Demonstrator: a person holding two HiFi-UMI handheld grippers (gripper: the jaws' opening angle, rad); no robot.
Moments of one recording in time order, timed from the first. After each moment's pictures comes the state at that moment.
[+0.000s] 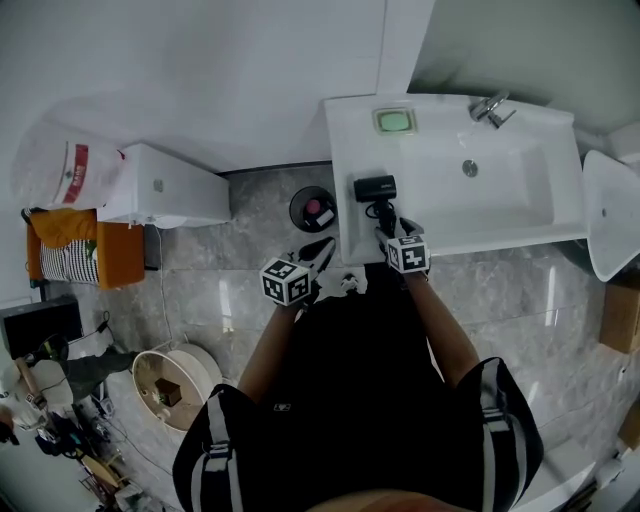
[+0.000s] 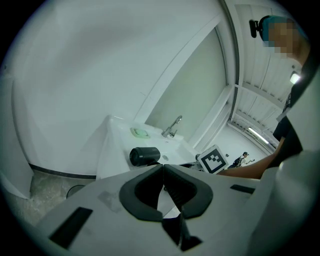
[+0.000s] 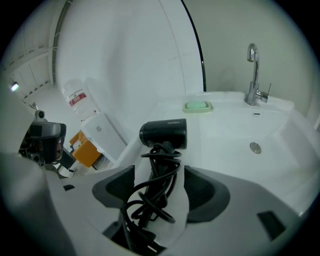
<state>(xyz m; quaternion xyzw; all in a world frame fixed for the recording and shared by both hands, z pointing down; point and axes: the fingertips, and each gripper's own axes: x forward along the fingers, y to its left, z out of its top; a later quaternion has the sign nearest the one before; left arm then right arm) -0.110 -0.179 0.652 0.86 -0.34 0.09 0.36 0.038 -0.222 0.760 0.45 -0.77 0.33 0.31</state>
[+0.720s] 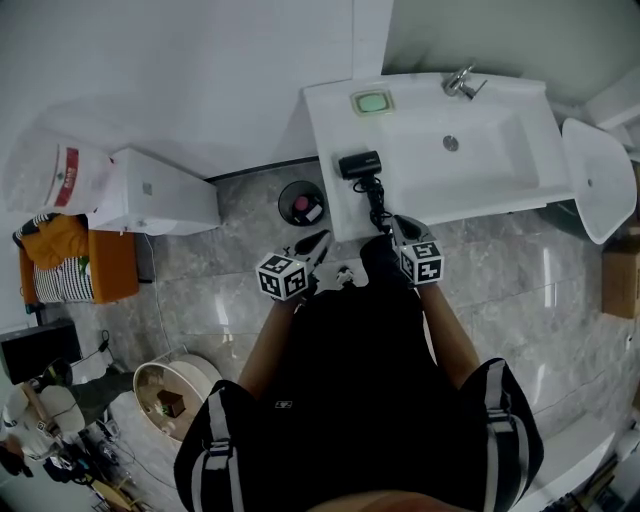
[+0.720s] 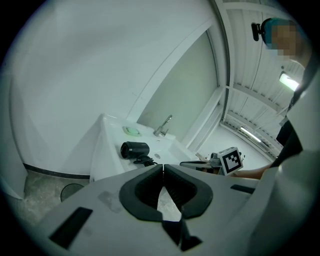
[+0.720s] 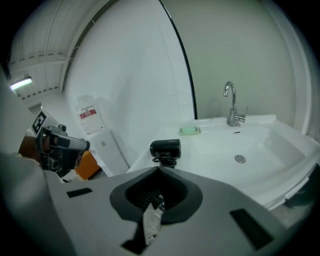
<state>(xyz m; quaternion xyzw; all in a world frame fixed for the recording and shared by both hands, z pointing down) -0.102 -0.129 0.646 0.88 -0.31 0.07 0.34 0.068 -0.153 0.684 0.51 -0.80 0.24 0.21</state>
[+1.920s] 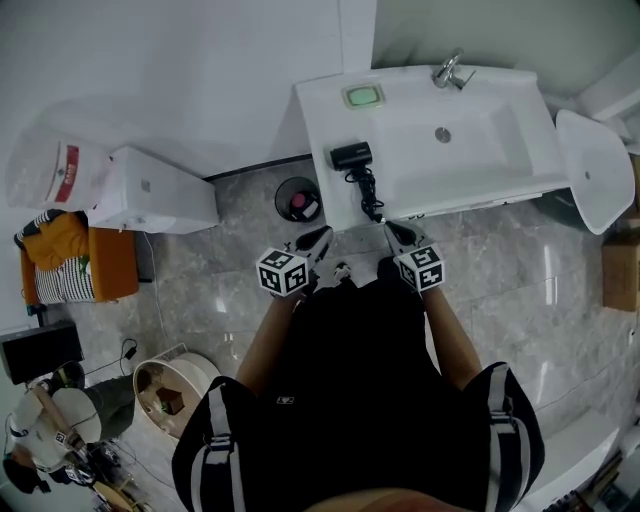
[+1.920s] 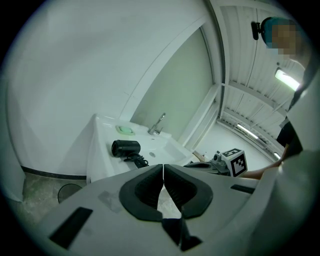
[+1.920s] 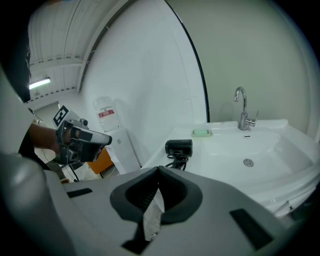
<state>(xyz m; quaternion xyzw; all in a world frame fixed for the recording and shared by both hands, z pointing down) -0.074 -0.104 0.633 0.89 -0.30 0.07 0.33 0.063 -0.101 0.669 0.44 -0.85 0.21 0.20</state>
